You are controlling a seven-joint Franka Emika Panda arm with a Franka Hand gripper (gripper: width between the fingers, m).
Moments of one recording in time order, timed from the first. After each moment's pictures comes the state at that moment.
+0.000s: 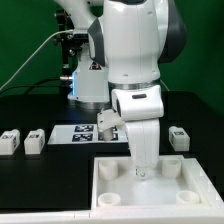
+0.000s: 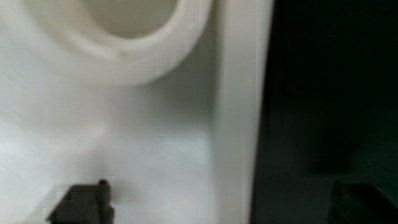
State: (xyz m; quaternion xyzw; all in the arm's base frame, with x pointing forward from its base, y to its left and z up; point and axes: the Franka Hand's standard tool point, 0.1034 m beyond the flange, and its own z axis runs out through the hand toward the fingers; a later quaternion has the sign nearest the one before) arm 0.496 0.068 0.007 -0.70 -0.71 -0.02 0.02
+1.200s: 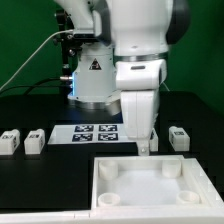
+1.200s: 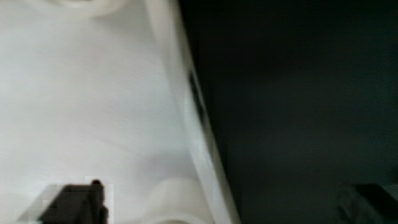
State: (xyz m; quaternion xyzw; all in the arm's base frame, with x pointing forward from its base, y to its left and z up) arm 0.483 0.111 0.048 -0.85 -0.53 -0.04 0.01
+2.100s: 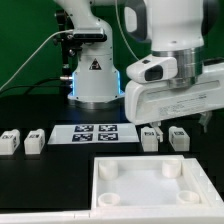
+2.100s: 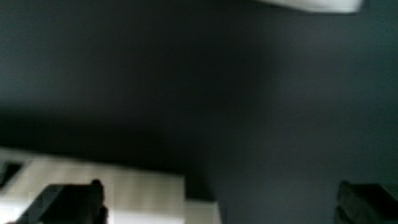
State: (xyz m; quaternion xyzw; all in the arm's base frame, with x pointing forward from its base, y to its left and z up) arm 0.454 0.164 0.049 -1.00 -0.06 0.02 0.04
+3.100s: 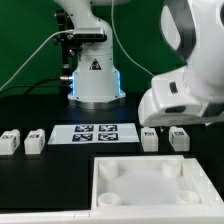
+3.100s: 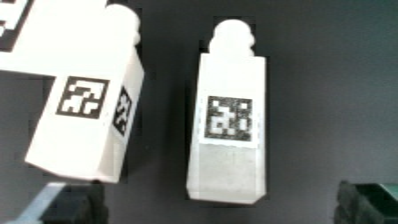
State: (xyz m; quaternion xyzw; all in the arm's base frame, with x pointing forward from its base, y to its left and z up) arm 0.422 0.171 0.046 -0.92 -0.04 0.40 -0.01
